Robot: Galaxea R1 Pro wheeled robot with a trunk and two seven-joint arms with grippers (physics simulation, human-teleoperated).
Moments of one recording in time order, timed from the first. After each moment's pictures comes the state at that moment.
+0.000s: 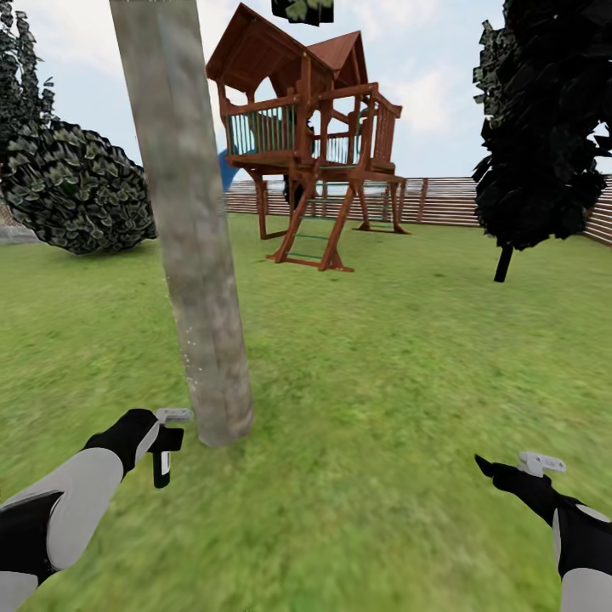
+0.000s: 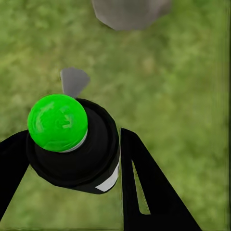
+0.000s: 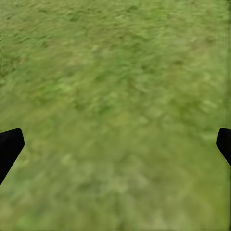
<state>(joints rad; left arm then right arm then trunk) -0.99 0.16 0.26 -0.23 -0.32 0.57 -0.10 -0.59 -0.14 -0.95 -0.76 0.53 0.12 0.62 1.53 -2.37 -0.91</state>
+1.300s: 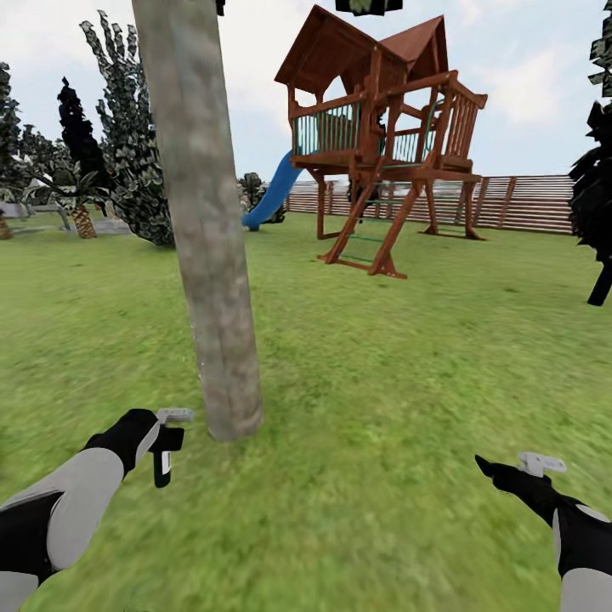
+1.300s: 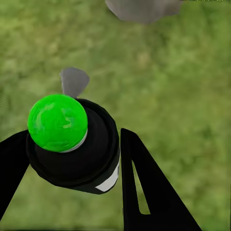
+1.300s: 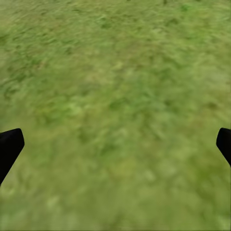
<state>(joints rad) -0.99 0.15 0.26 -0.23 -0.32 0.56 -0.10 -0.59 -0.14 -0.95 -0.76 0.53 0.12 0.62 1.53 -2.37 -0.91</state>
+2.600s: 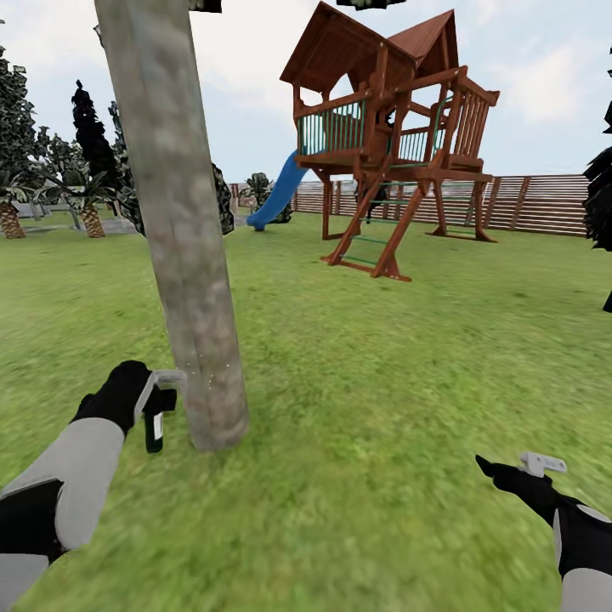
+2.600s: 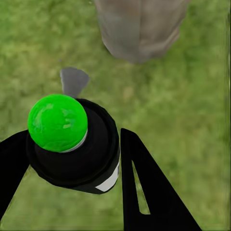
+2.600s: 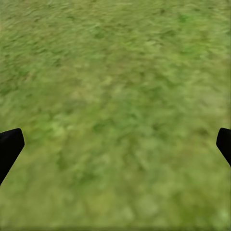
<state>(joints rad) -1.04 0.13 0.27 -0.53 -0.33 0.90 -0.10 -0.59 -0.15 -0.95 -0.76 0.53 0.12 0.62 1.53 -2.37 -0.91</state>
